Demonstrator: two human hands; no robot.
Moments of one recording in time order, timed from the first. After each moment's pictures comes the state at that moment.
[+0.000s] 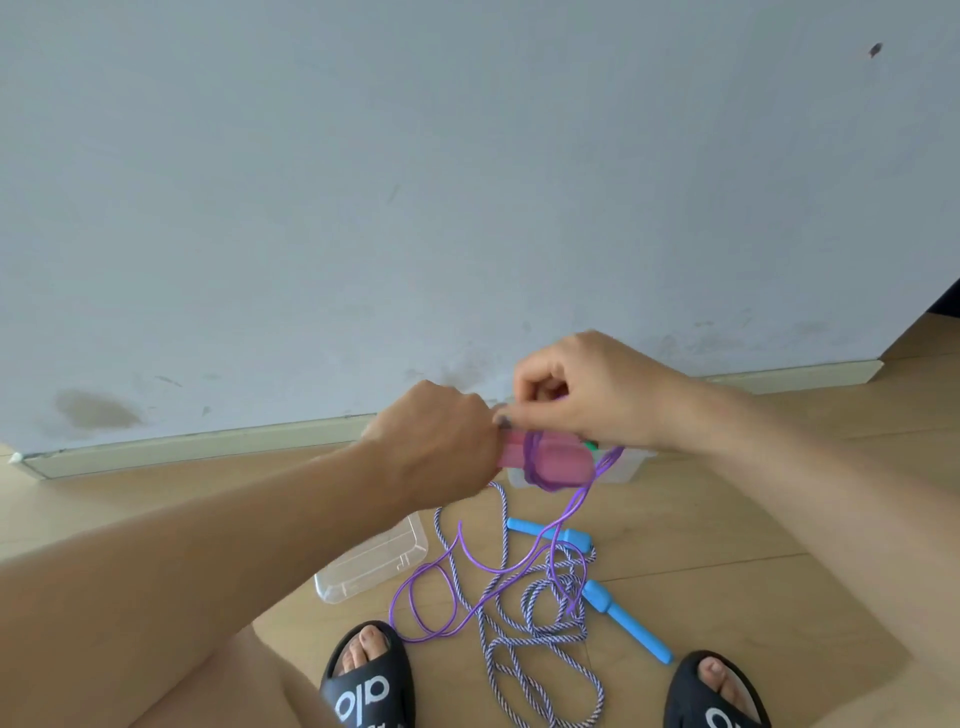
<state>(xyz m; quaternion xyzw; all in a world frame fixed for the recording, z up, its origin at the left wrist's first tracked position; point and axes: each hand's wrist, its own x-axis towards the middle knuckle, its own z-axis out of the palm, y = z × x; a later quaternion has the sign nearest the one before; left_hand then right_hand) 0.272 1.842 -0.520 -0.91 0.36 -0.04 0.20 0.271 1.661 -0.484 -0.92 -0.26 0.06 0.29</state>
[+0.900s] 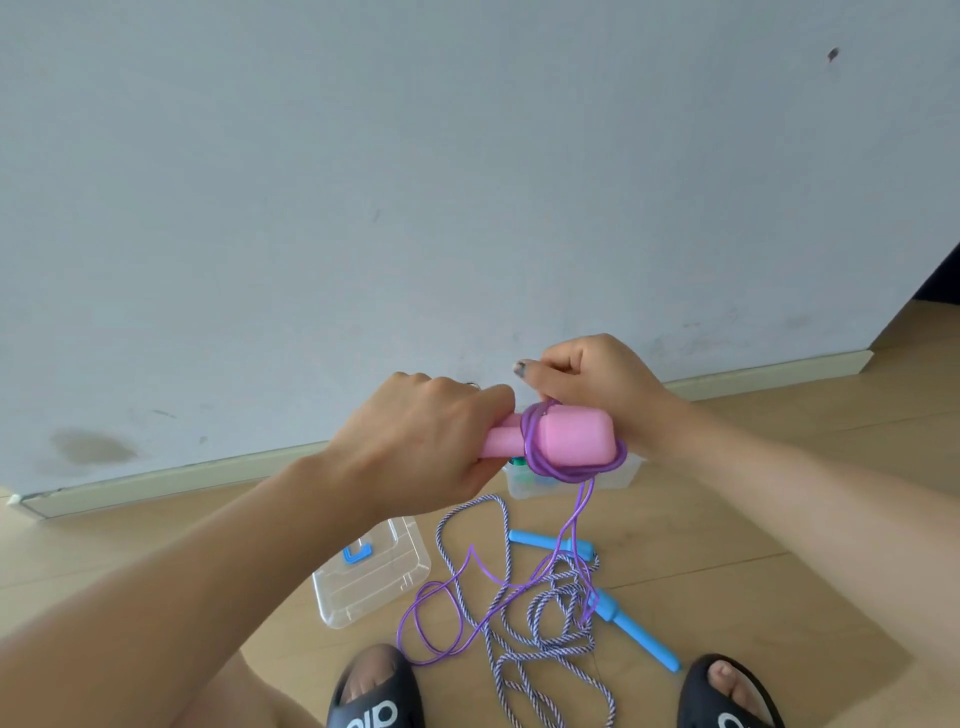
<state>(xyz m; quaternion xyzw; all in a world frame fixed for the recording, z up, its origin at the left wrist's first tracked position) 0.270 1.854 -0.495 -0.88 0.43 -0.17 -0.05 0.282 1.652 -0.505 -0.86 -0.07 0.01 0.50</state>
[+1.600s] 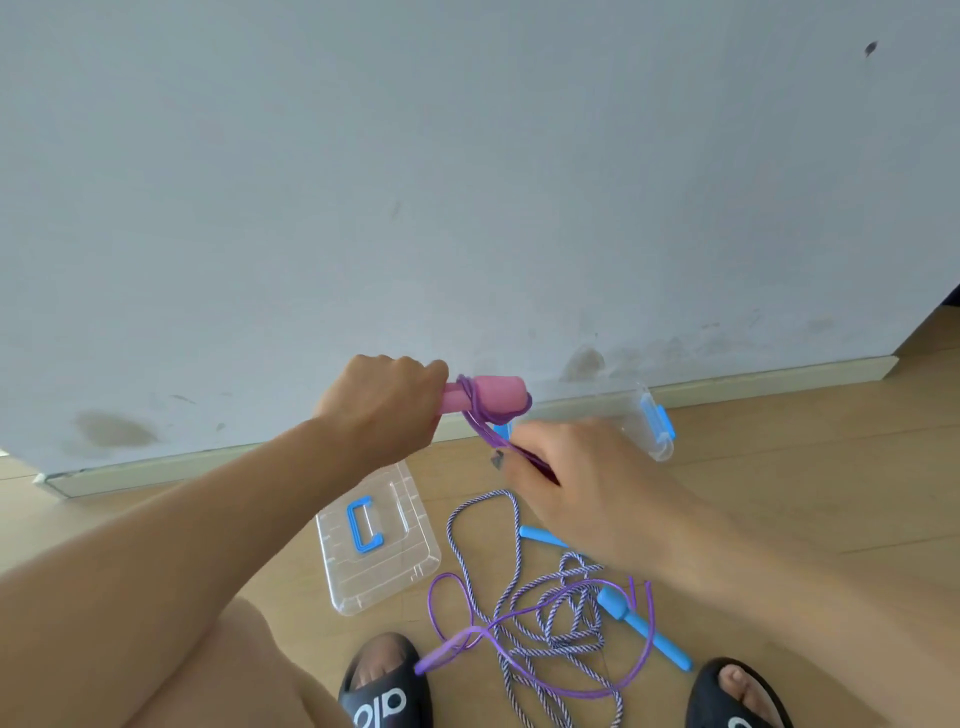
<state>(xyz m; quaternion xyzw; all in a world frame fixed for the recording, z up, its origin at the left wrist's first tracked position) 0.312 1.886 -0.521 -0.95 0.24 -0.10 0.17 0.213 1.689 -0.510 -0.94 -0.18 -0.01 0.30</state>
